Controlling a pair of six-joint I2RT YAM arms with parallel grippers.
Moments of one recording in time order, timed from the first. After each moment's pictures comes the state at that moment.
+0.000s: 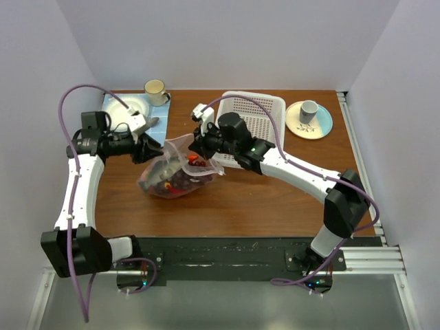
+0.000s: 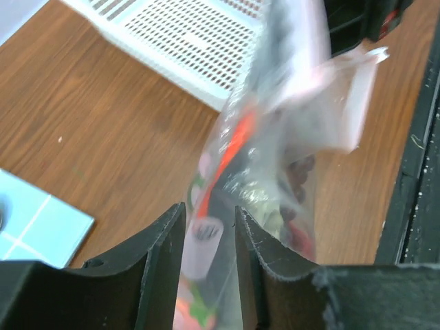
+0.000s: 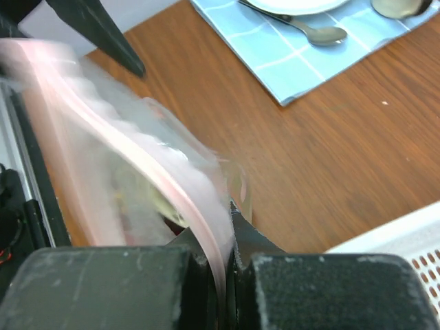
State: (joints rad) left arm 0.15 1.24 1.17 -0.82 1.11 0.81; right arm 0.83 1.67 1.37 -0.03 -0.23 0.07
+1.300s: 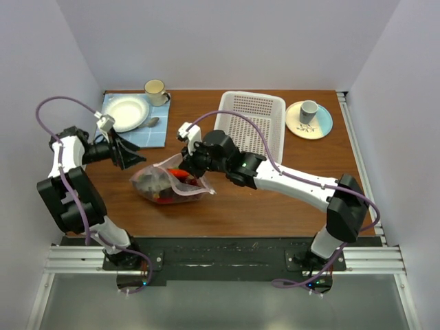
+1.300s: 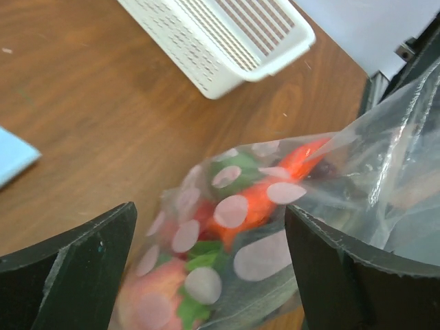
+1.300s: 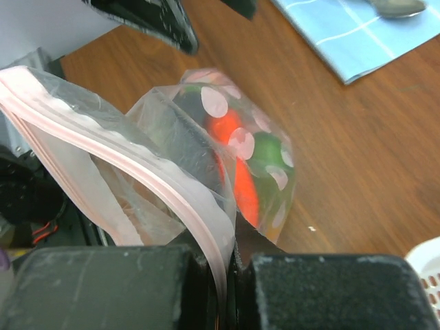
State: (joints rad) left arm 0.48 1.64 1.25 -1.22 1.37 1.13; right arm 1.00 1.65 1.34 -0.08 -0.13 0.11
